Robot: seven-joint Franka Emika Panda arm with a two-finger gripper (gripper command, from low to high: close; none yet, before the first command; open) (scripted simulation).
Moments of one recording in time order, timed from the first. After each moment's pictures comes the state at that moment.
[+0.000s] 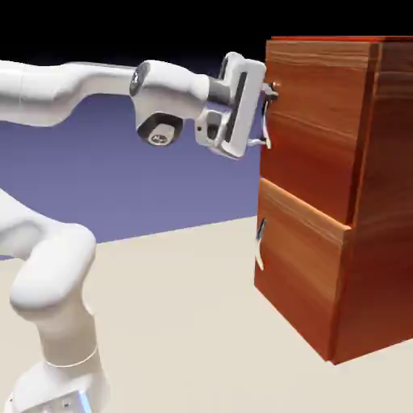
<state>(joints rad) -0.46 -0.86 0.57 -2.55 1.16 3.03 1.62</state>
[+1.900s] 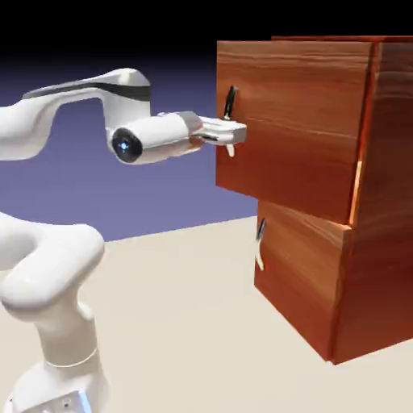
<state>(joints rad) -0.58 -1.27 0.60 -2.79 2.14 2.26 2.35</state>
